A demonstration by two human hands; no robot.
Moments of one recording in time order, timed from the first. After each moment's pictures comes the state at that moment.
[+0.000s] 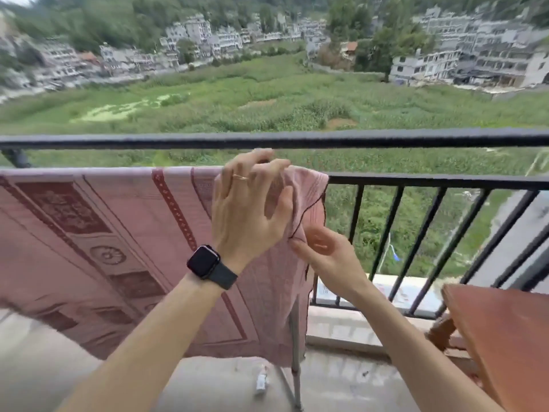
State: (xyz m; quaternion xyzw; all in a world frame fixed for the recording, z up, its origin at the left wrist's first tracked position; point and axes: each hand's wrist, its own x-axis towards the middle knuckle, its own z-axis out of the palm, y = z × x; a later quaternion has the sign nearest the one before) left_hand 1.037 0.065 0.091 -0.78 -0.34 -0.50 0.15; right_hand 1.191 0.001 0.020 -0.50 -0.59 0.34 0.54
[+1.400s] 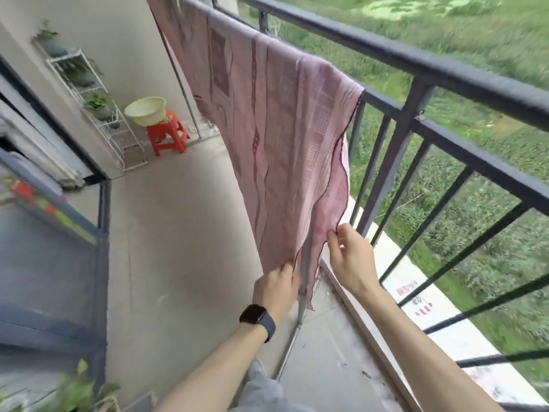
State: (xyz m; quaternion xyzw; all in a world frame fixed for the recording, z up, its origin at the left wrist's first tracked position) left_hand 1.211 -0.088 -0.155 -0.44 -0.88 -0.19 -0.05; right_hand 1.313 0.048 -0.121 -0.37 -0.80 0.34 0.31
